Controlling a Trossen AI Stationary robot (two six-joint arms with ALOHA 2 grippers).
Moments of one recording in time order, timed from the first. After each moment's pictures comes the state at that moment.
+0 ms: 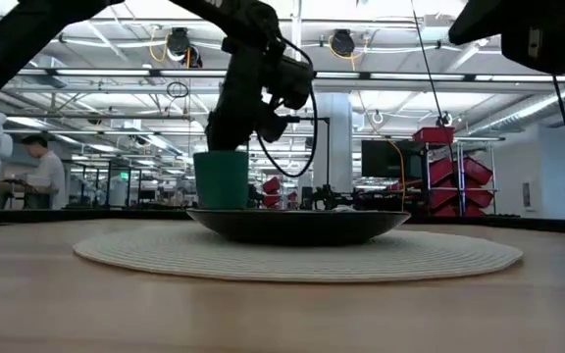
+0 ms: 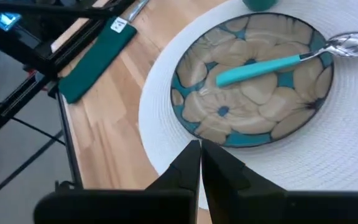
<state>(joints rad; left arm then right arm) 0.32 2.12 1.82 -1.47 0.00 -0.08 0.68 1.33 0.91 -0.44 0.63 1.22</state>
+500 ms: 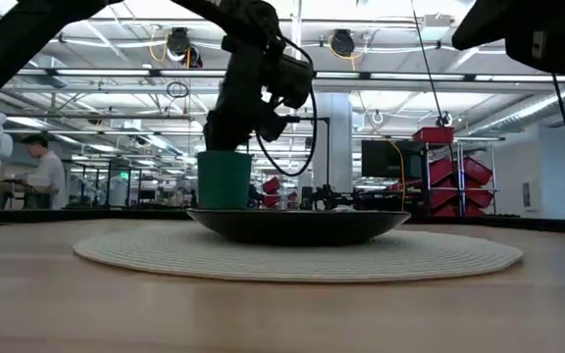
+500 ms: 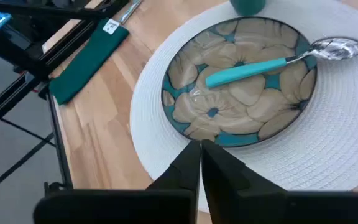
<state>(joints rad) 0.32 2.11 1.83 -1.49 0.00 -0.10 0.68 1.32 0.91 -0.47 0.66 1.23</state>
